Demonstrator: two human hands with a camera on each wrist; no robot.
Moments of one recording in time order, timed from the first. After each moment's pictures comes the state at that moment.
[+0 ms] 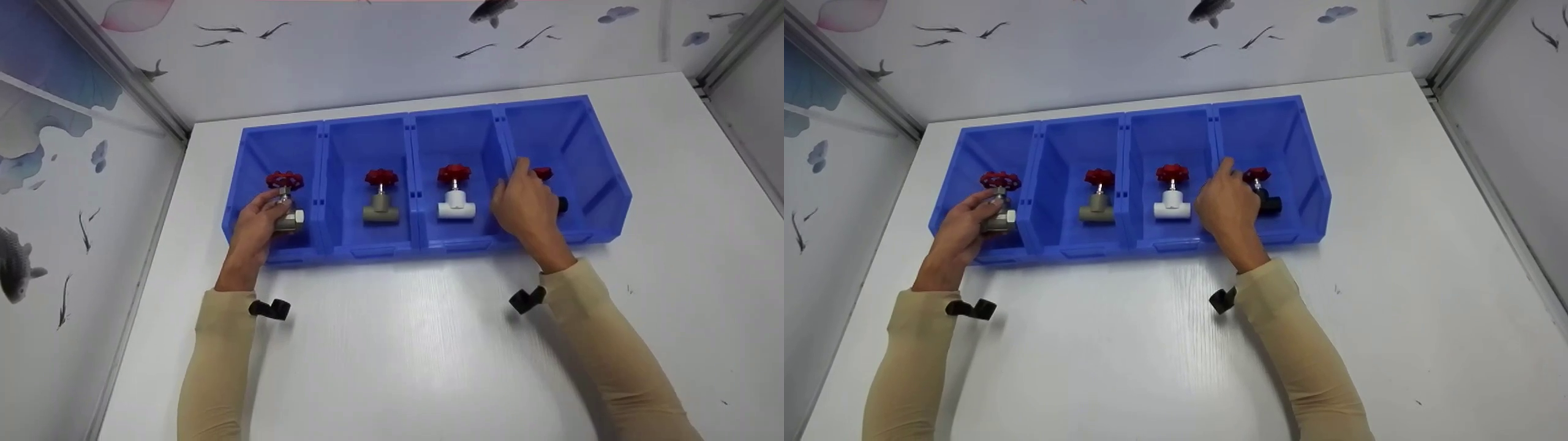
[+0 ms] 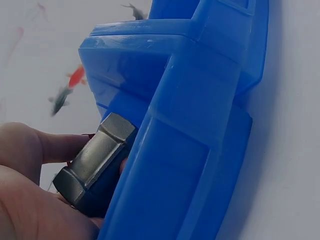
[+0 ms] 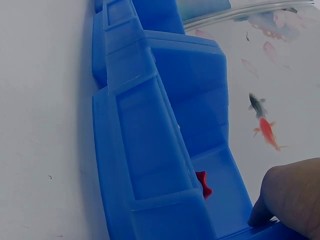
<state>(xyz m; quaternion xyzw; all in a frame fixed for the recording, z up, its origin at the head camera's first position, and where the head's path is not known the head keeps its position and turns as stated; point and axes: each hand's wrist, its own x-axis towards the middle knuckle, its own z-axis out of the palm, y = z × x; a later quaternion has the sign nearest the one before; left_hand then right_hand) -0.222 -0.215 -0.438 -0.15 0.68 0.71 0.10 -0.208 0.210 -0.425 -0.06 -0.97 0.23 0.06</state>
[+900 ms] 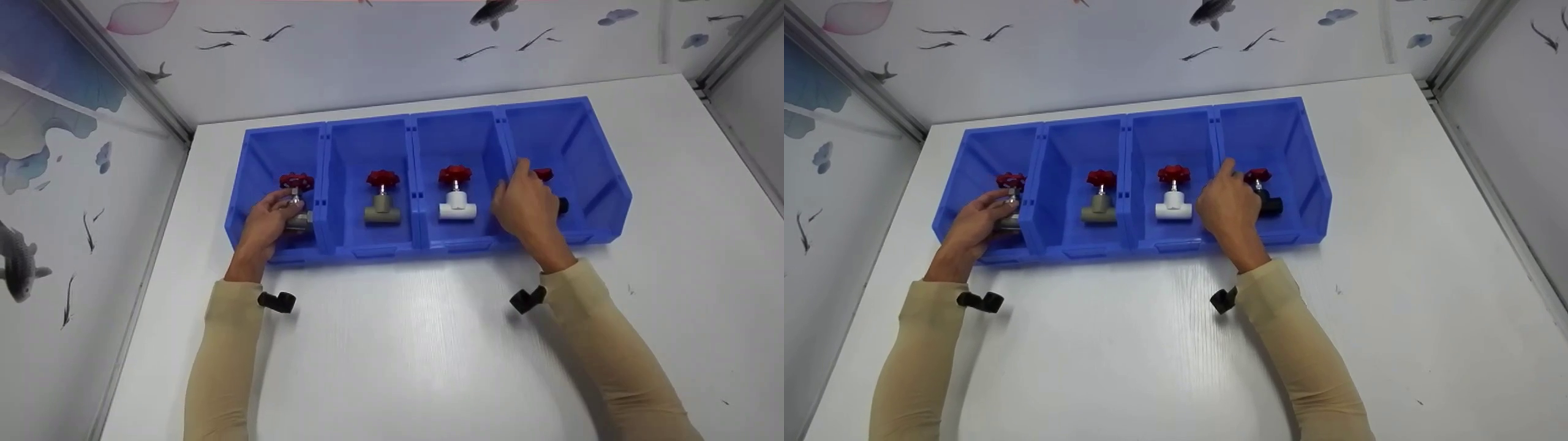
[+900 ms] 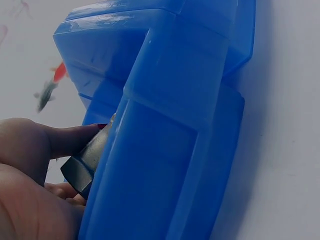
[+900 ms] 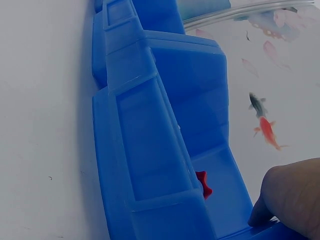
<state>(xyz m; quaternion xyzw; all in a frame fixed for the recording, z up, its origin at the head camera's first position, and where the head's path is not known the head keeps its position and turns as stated) -0.232 -0.212 -0.444 -0.13 0.75 0.64 0.13 -0.209 0.210 -0.427 -0.06 -0.97 0.23 0.07</state>
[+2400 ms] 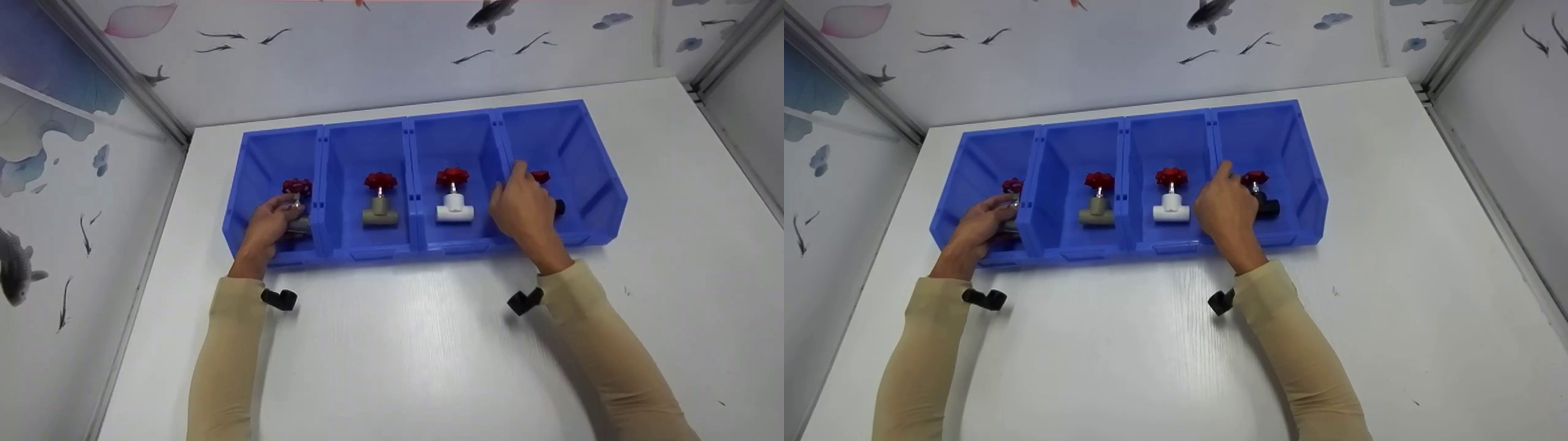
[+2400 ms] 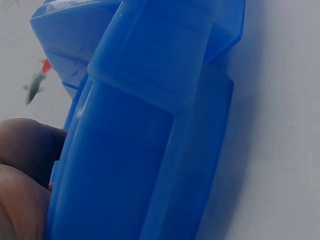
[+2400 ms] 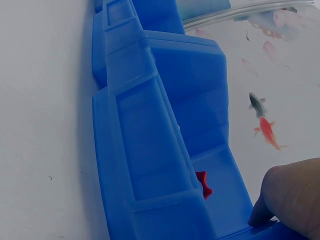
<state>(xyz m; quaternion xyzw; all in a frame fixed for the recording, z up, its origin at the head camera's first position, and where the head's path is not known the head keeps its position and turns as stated) -0.244 -0.210 -0.456 -0.14 0.77 0.61 0.14 -0.209 0.211 -0.427 -0.05 -0.97 0.23 0.08</state>
